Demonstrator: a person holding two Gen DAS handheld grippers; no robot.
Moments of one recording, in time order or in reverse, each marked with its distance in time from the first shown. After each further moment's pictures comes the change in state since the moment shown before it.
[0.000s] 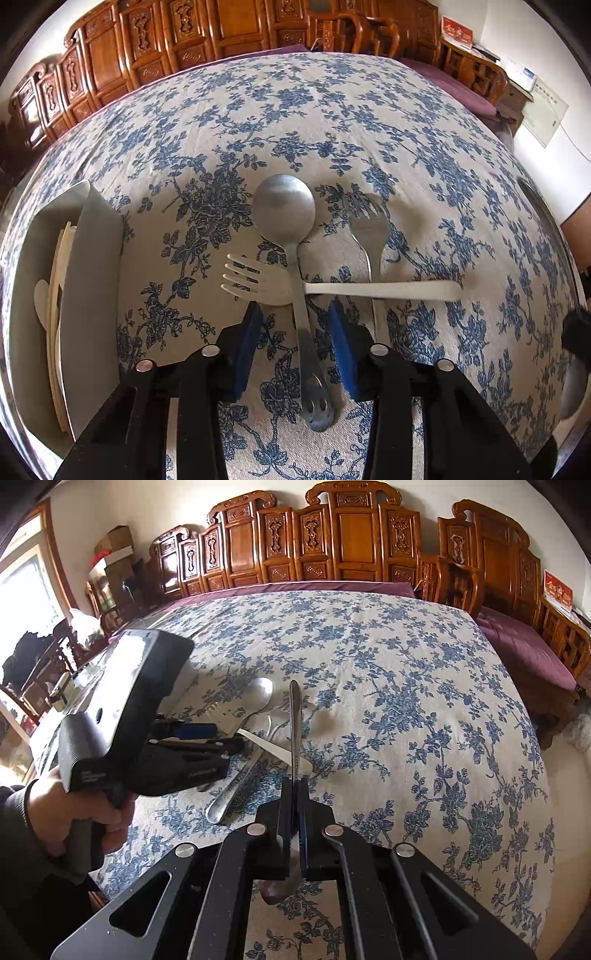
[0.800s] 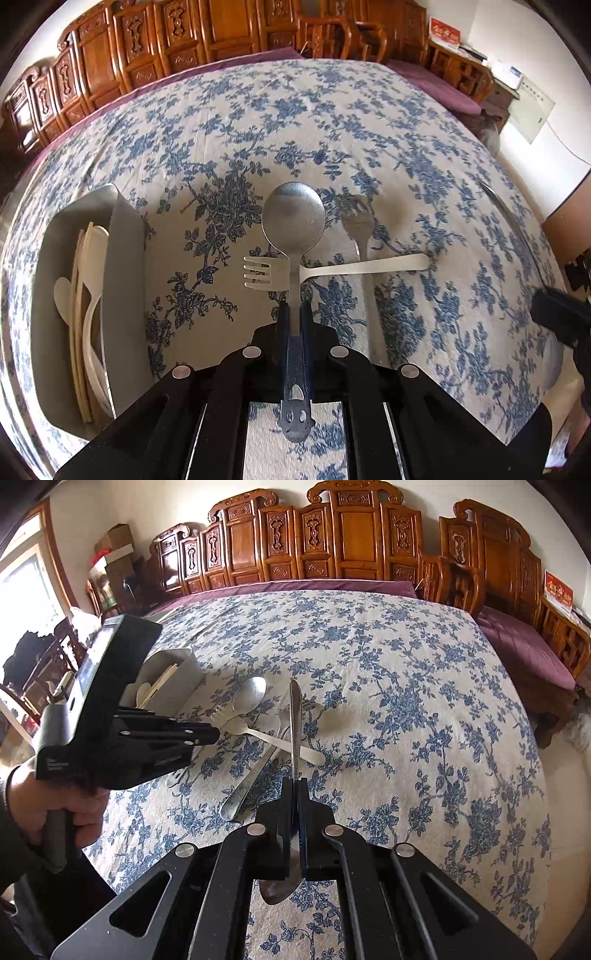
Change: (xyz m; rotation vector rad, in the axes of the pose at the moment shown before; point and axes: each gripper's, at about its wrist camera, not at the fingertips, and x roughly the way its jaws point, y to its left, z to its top) left arm -0.042 0.011 -0.009 0.035 -0.004 -0.053; right arm -0.009 0.010 0.005 -0.002 0.016 -0.008
